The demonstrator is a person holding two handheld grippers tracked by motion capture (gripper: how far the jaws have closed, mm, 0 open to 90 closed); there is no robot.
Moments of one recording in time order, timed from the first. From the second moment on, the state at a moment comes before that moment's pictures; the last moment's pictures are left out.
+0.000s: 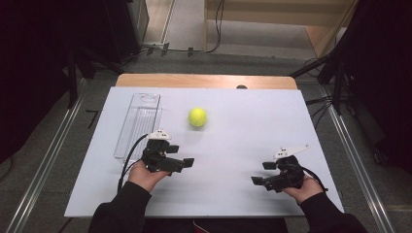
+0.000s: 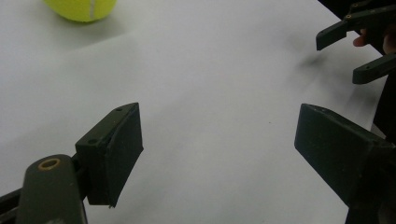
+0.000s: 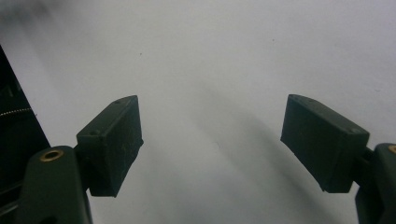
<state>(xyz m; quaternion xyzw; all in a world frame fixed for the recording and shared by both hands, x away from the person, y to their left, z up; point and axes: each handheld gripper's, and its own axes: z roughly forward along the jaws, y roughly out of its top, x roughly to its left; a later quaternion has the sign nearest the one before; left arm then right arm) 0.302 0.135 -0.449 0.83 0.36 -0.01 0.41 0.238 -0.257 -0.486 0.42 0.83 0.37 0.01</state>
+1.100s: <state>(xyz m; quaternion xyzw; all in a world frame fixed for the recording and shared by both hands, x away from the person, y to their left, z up) 0.337 0.114 -0.446 0.83 0.40 0.02 0.40 0.238 -0.258 -0.485 0.44 0.82 0.37 0.02</state>
